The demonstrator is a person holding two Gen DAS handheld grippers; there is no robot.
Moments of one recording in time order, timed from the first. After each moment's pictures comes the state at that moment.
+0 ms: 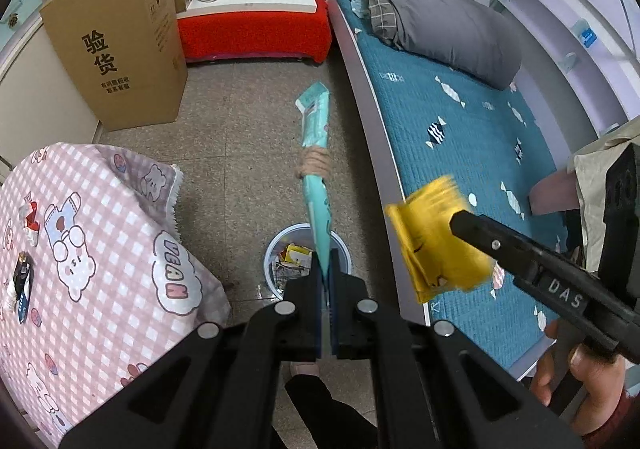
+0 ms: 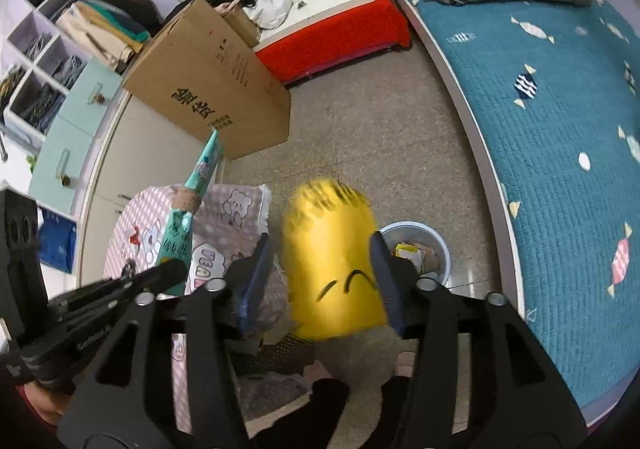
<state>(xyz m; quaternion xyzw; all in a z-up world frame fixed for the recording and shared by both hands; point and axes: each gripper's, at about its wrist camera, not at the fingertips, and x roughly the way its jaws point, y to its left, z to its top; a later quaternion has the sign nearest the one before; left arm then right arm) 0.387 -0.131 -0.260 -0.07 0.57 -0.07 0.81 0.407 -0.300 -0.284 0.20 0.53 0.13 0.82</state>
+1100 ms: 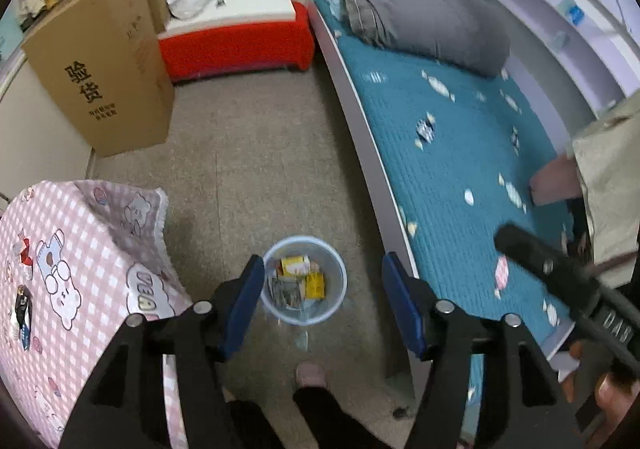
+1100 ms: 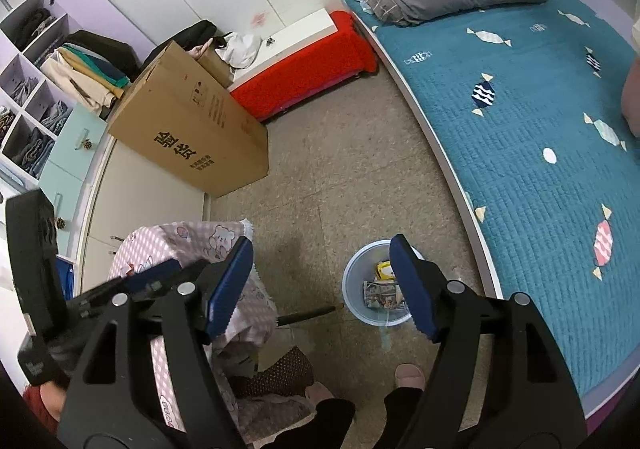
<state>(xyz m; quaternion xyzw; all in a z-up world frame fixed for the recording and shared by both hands) 0.407 -0.177 -0.260 -0.03 0.56 -0.08 0.83 0.384 -0.353 -0.262 0.22 0.49 0.08 0.84</state>
